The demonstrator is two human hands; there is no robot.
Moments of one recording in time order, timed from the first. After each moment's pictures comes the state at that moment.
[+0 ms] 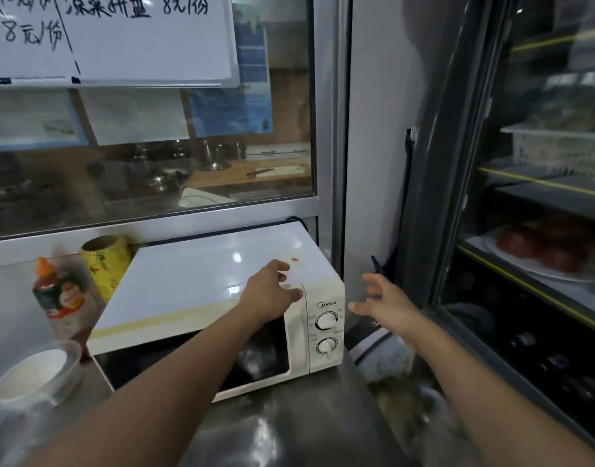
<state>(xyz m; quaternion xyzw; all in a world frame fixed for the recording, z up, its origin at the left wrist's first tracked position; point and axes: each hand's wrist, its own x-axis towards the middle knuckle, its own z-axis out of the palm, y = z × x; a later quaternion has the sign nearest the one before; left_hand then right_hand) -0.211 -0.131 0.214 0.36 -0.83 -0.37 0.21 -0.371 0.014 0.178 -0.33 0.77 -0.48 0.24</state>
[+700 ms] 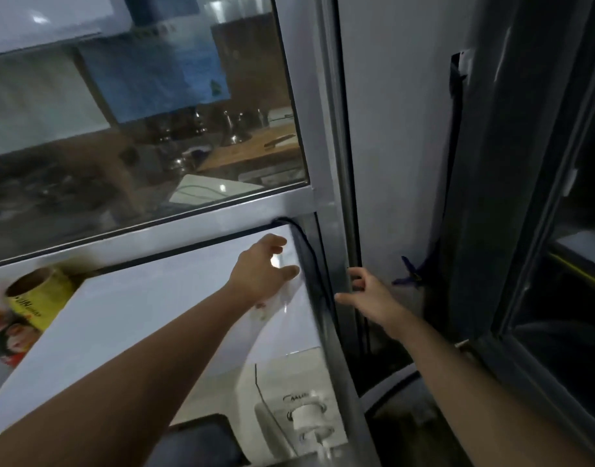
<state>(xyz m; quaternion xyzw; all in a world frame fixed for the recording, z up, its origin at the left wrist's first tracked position) -0.387 -0.249 0.205 0.40 -0.86 -0.25 0.19 -0.551 -0.151 0.097 -0.34 0.72 -0.50 0.34</state>
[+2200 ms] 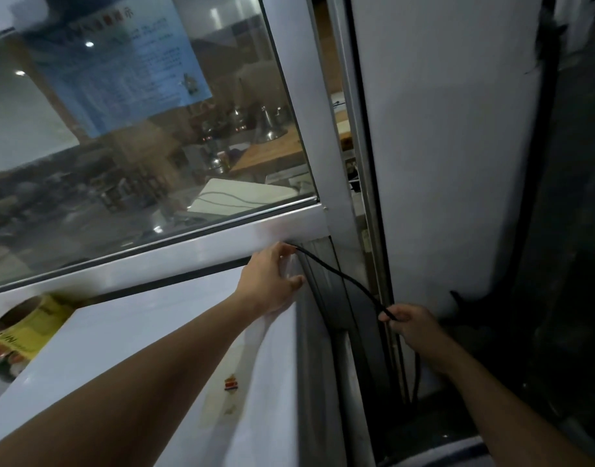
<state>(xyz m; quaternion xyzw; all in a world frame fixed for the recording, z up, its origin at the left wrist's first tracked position) -0.466 -0.339 0.177 0.45 -0.87 -0.12 0.15 -0.660 -0.232 0.013 -0.35 0.70 -0.51 0.35</state>
